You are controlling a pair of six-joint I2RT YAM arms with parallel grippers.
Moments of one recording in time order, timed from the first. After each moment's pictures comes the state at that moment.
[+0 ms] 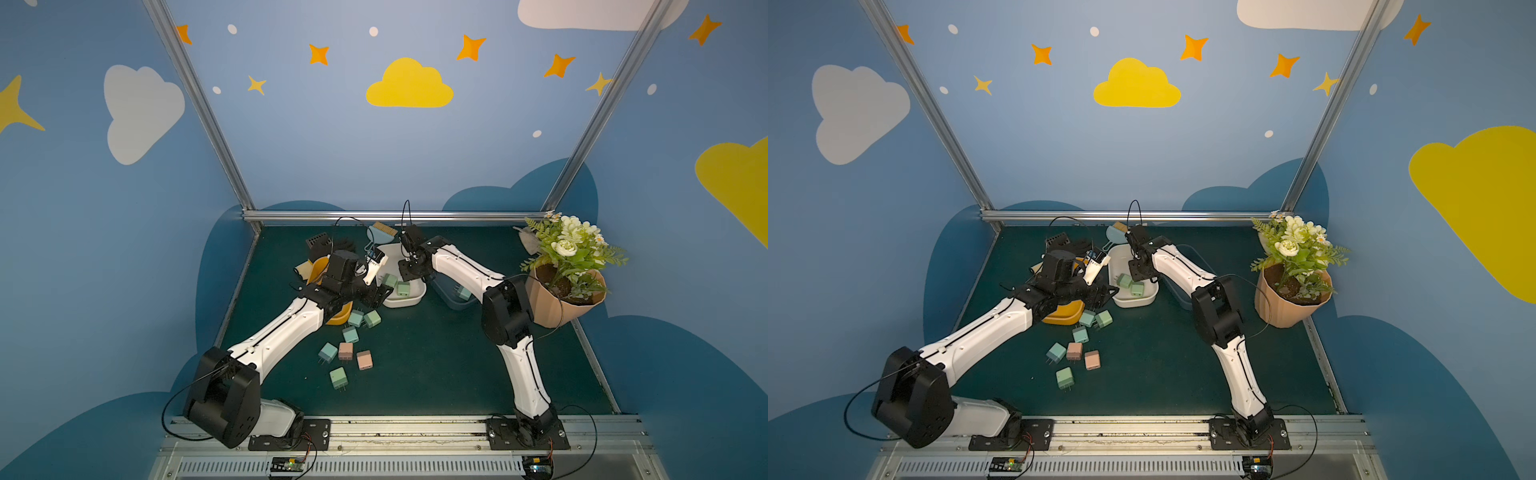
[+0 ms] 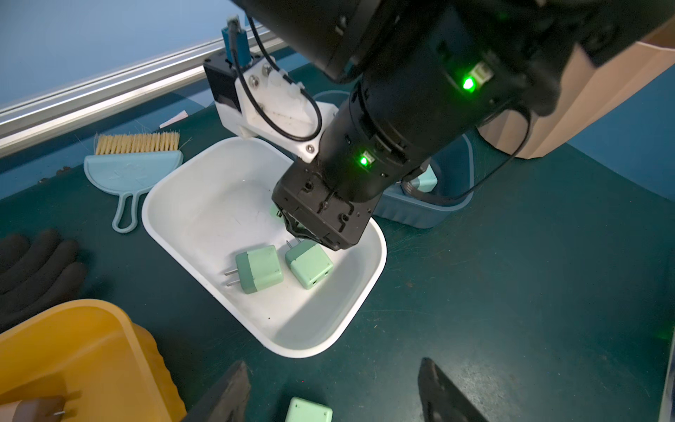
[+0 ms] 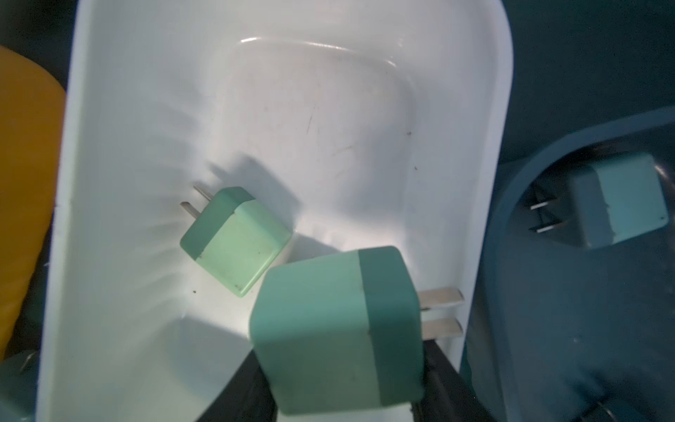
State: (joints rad) left arm -0.45 1.40 0.99 -0.21 0.32 0.10; right arm 0.65 2.28 2.01 -0.87 0.09 0.25
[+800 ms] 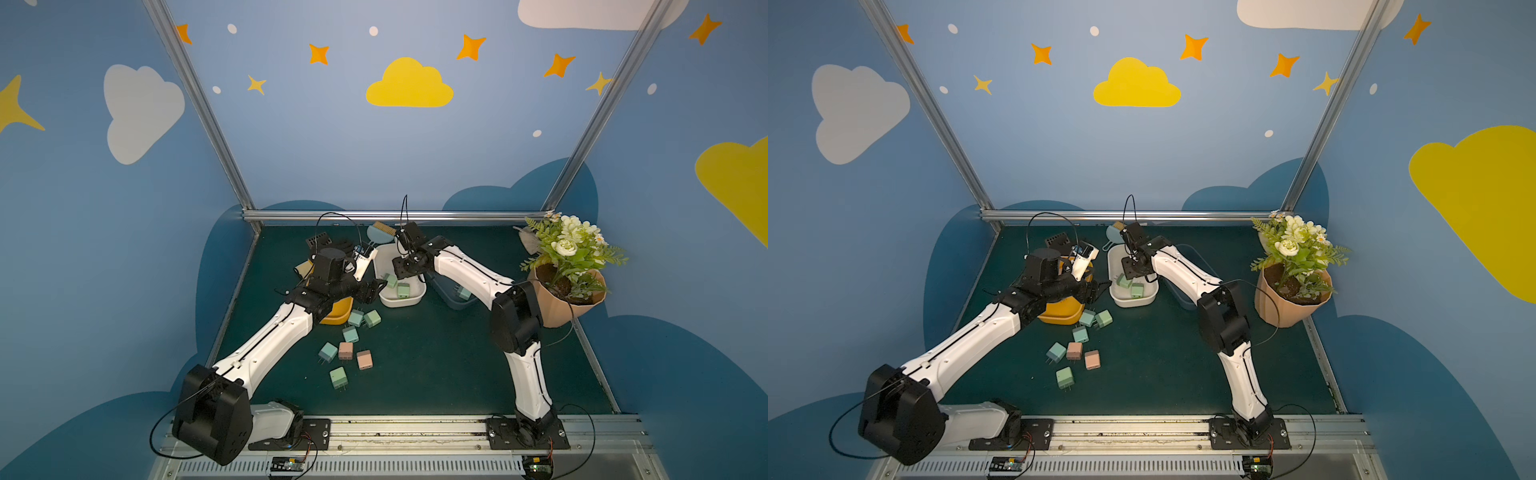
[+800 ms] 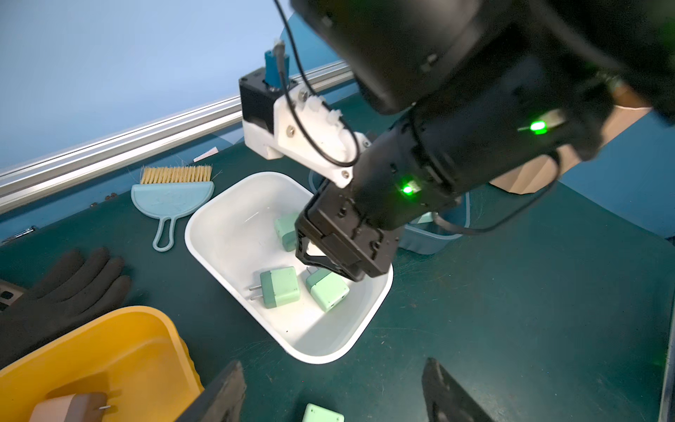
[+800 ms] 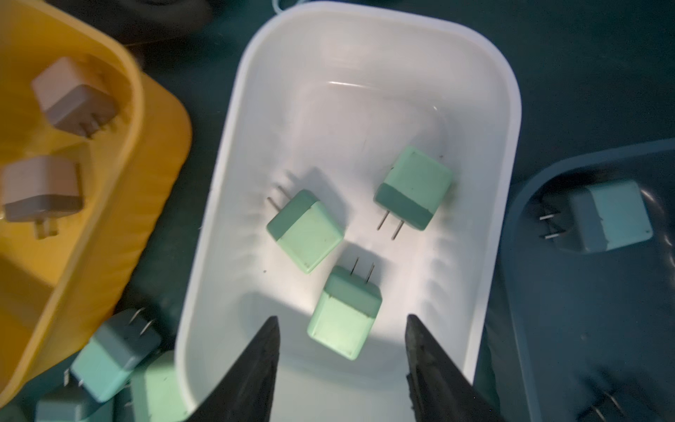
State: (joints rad) left arm -0.39 1.30 0.96 -0.20 0.34 0.08; right arm 0.72 2.11 1.89 -0.78 0.07 0.25
